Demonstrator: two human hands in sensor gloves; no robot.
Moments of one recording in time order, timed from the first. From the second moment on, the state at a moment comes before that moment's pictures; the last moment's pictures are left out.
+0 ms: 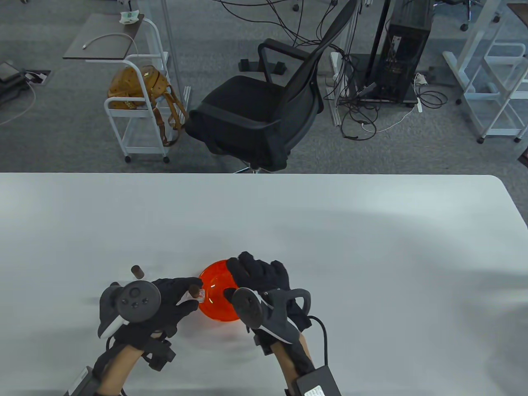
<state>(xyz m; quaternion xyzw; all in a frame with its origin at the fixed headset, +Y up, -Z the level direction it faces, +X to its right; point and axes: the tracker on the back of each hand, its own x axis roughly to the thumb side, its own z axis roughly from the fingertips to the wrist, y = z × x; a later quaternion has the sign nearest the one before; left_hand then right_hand) -0.249 -0.683 -0.285 0.02 -0.17 0.27 0.95 -0.027 -0.632 -0.271 0.17 -0.15 0.96 0.16</state>
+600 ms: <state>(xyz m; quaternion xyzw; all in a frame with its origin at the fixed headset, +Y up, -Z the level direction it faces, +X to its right) -0.264 -0.689 -0.291 0.01 -0.12 0.29 0.95 -0.041 -0.668 -0.325 0.07 -0.08 0.99 0.12</state>
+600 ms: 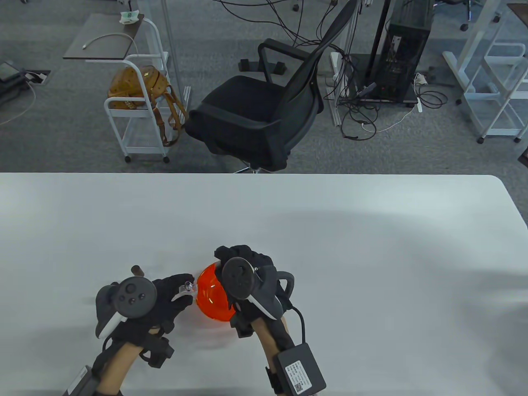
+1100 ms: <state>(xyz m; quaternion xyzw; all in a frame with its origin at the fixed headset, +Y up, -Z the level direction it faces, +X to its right) -0.264 -0.693 -0.293 -0.01 -0.12 0.30 0.95 -0.069 -0.737 -0.335 0.11 0.00 0.99 -0.11</state>
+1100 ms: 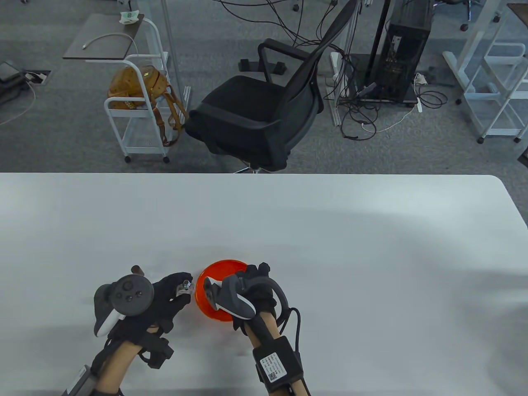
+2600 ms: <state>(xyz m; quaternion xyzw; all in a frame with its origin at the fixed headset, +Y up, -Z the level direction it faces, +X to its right) -0.246 -0.689 -0.281 0.04 -0.17 0.25 0.95 -0.061 -0.676 -0.283 0.16 -0.11 0.96 0.23</state>
